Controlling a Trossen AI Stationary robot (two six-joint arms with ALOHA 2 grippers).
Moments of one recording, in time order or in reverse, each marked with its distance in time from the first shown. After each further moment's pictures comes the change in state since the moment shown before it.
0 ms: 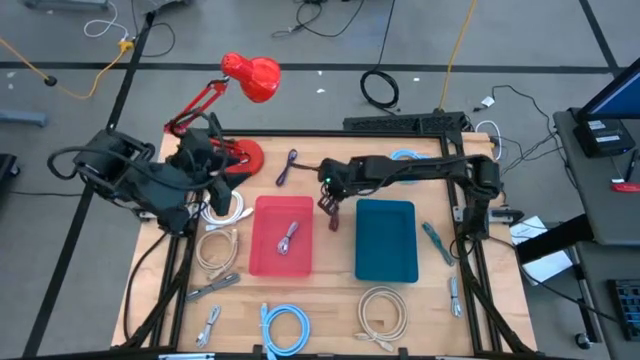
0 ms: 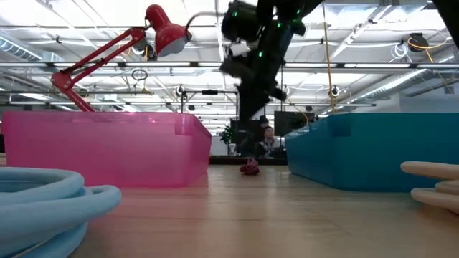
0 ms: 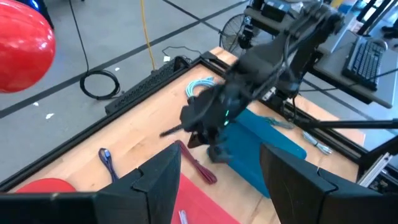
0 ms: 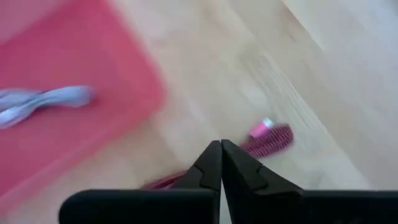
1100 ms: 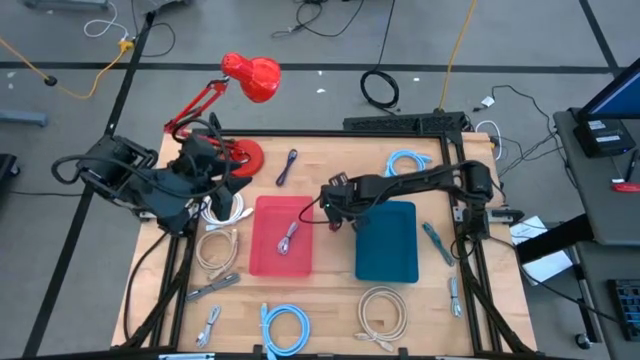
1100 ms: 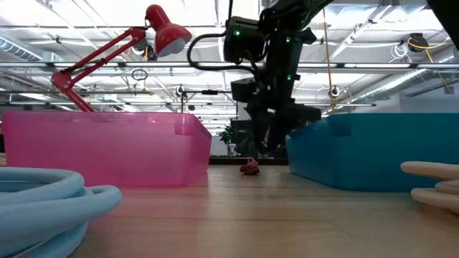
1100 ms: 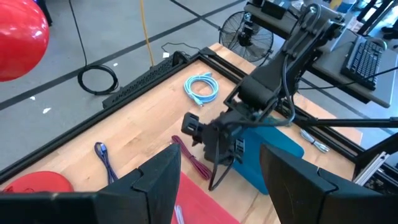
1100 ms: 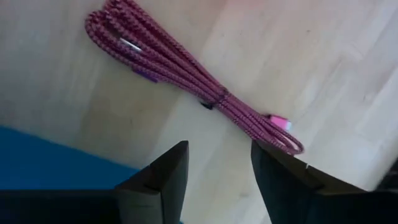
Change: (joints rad) left arm -0.024 -0.001 -0.027 0.000 -0.009 -0.051; right arm 0.097 0.078 -0.089 -0.076 0.148 -1.005
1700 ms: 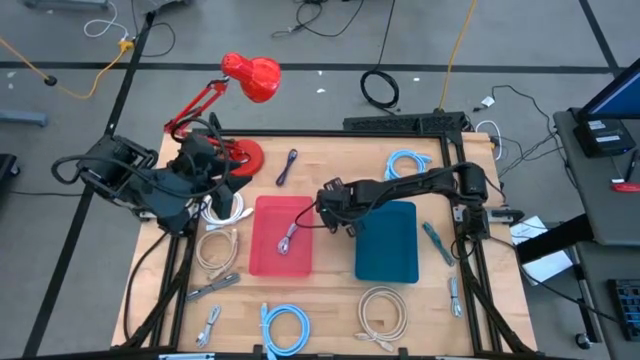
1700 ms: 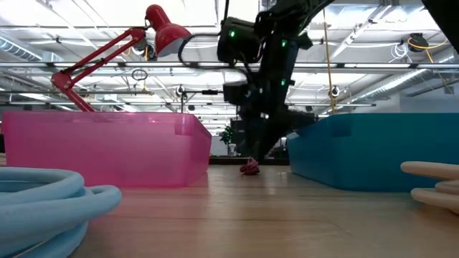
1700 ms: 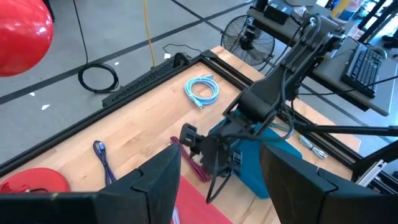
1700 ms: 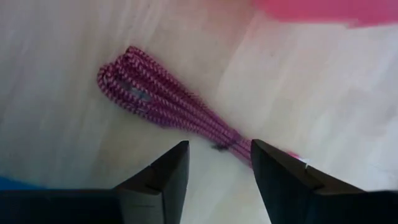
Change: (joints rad) left arm 0.000 0.000 0.000 0.000 -0.013 -0.036; right arm 0.016 0.042 0.004 0.068 -0.029 0.018
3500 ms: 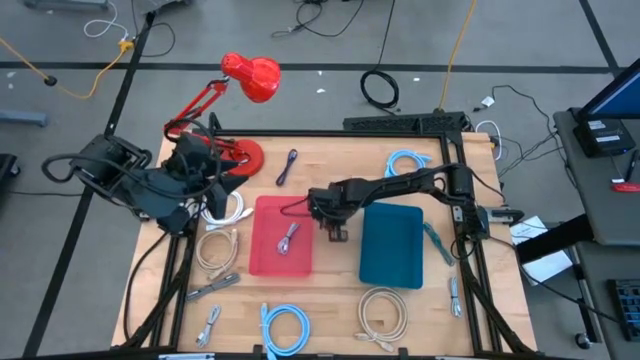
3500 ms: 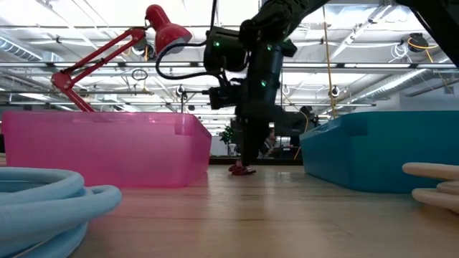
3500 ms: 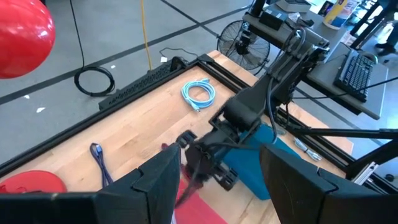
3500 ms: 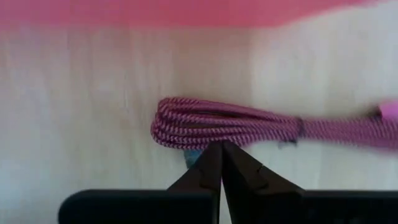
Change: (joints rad) left arm -0.027 -0.016 0.000 0.000 -0.021 -0.007; right arm -0.022 0.092 0.145 -0.083 -0.207 0.572
